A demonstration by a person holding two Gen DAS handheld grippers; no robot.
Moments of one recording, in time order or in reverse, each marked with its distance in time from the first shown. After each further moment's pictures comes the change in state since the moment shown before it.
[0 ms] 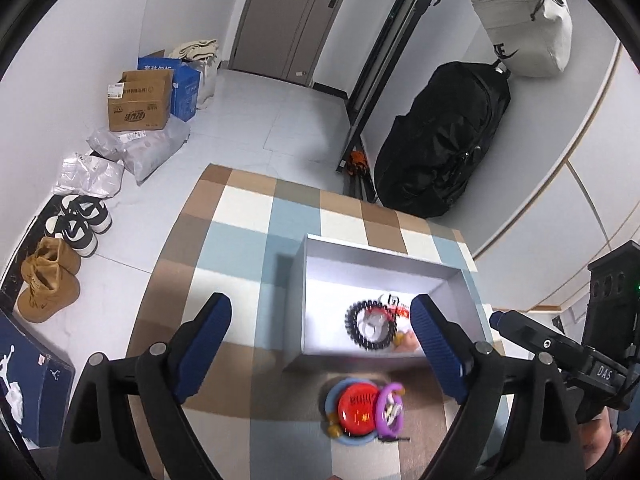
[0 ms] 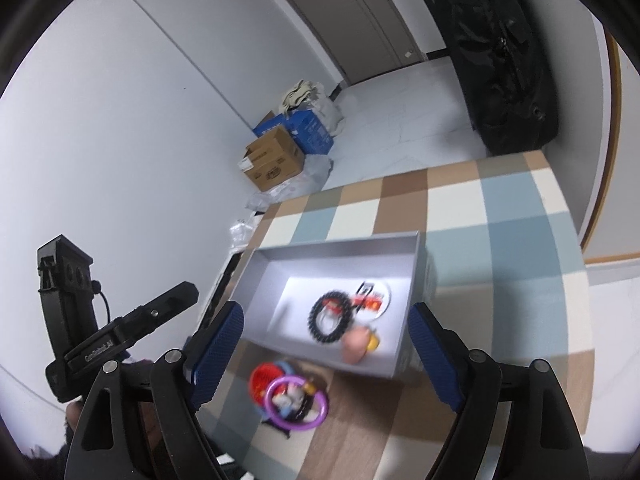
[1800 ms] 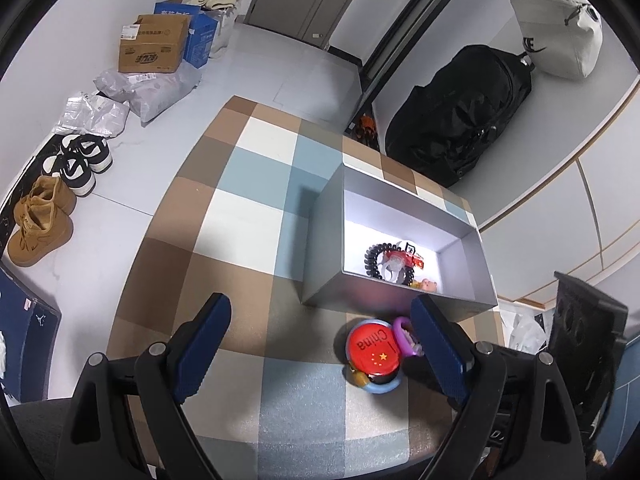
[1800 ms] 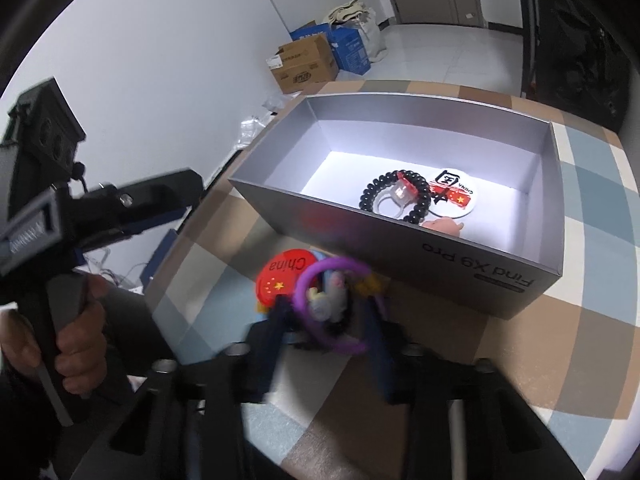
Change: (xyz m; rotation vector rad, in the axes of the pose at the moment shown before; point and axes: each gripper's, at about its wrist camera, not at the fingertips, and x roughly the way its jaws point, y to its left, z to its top) left arm 0.003 0.031 -0.026 -0.101 0.148 -0.037; right arm 0.072 0.043 -0.055 -0.253 0.284 -0.048
